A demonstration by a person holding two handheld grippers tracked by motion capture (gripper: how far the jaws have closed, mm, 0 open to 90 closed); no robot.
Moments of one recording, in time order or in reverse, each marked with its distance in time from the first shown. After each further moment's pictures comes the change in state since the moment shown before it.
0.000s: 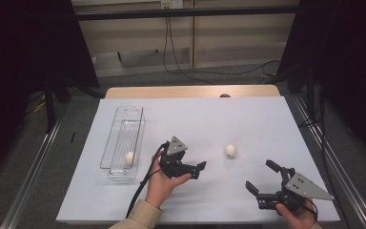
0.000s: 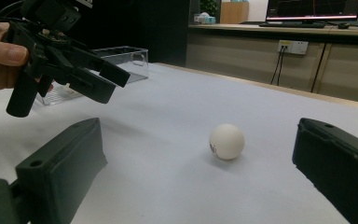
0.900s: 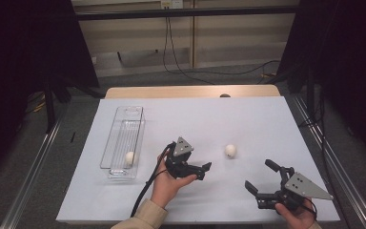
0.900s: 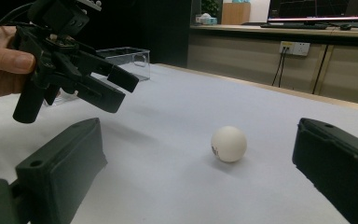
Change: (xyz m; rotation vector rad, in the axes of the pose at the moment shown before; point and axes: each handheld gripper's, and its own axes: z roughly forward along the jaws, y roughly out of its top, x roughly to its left) left arm -0.009 0.002 0.011 0.005 -0.009 0.024; right arm 0.001 0.001 0.002 -0.002 0.008 -0.003
